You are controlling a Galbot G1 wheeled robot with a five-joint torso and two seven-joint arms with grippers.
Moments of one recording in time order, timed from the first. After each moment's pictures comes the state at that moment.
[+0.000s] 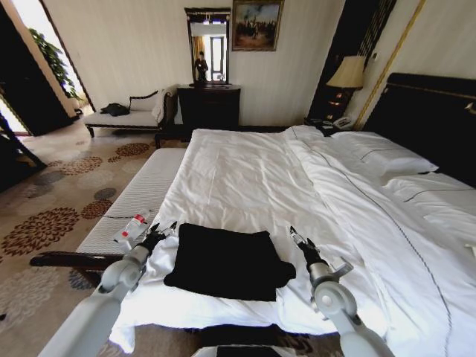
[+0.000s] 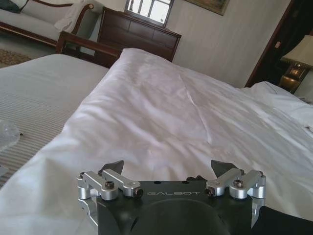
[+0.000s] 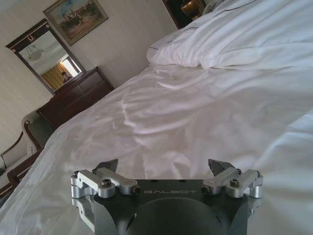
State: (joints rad) left arm 1.12 -1.00 -0.36 -1.65 -0.90 0.21 -0.05; right arm -1.46 1.17 0.49 2.00 1.01 -0.03 0.40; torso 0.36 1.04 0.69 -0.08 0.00
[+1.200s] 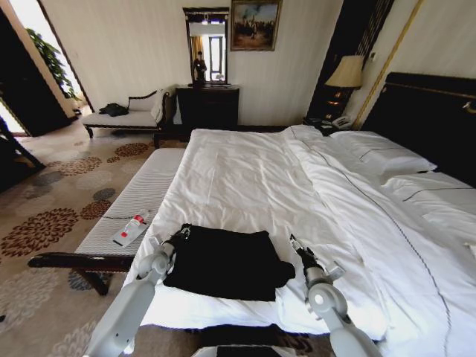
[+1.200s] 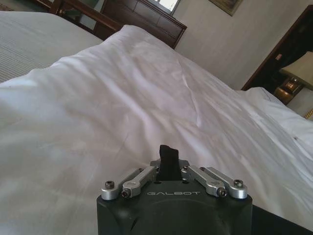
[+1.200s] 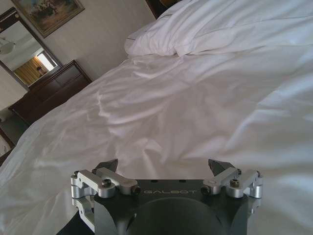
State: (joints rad) left arm 1.02 -1.14 -0.31 -1.48 -0.96 0.20 -0.02; right arm -1.42 1.21 0.48 1.90 1.00 -0.03 0.43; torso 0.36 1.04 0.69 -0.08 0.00
